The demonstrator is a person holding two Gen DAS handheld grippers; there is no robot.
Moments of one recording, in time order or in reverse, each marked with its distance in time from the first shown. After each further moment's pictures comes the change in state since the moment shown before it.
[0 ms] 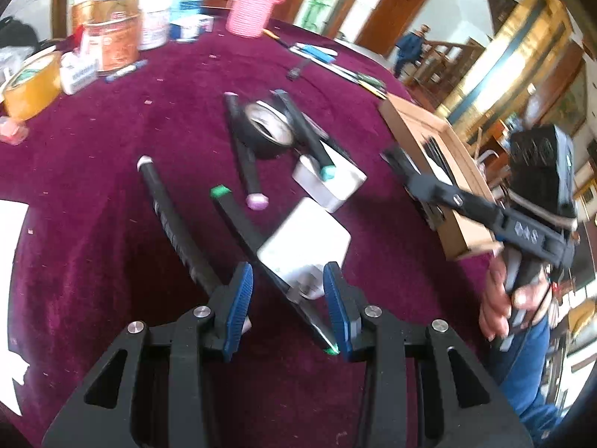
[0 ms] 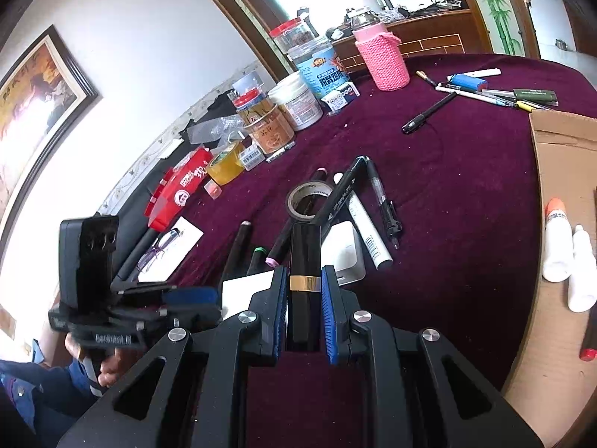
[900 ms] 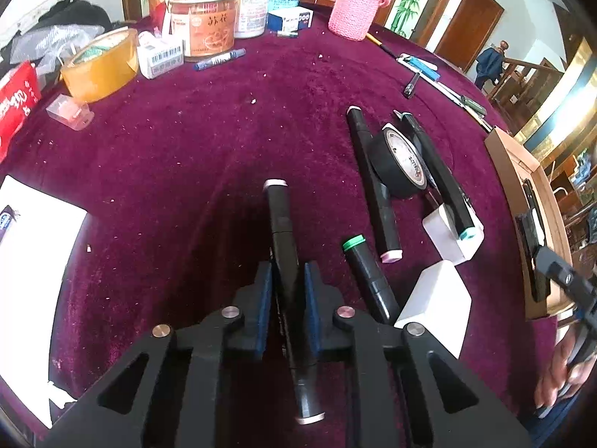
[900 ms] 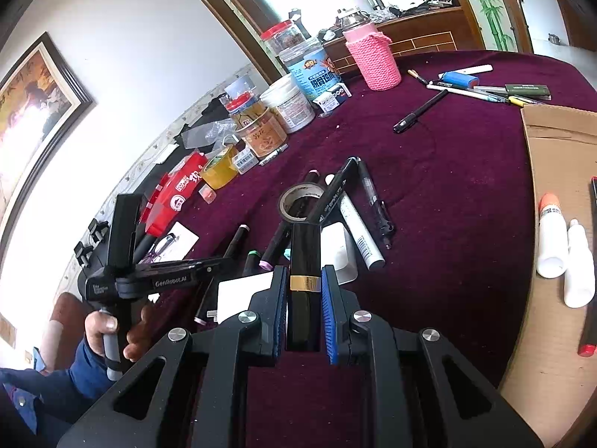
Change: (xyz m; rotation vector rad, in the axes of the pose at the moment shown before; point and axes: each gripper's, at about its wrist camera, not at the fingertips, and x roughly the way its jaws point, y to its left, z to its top) left arm 0.028 0.052 0.024 -0.123 -0.007 0.278; right arm 0.001 -0.004 0.001 0.026 -0.007 -0.013
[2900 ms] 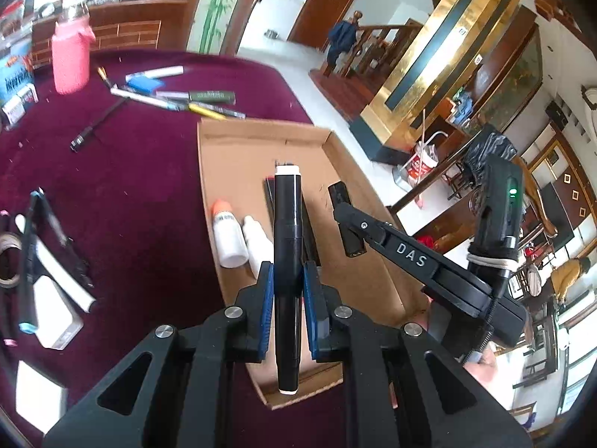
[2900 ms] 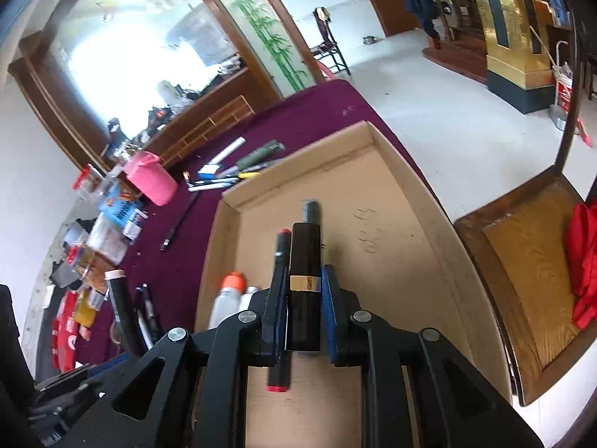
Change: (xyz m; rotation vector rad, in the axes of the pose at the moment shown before) left arm -0.018 -0.292 0.017 0.292 -0.001 -0.451; right arm -0.143 -0.143 0.008 0.443 -0.279 -0.538
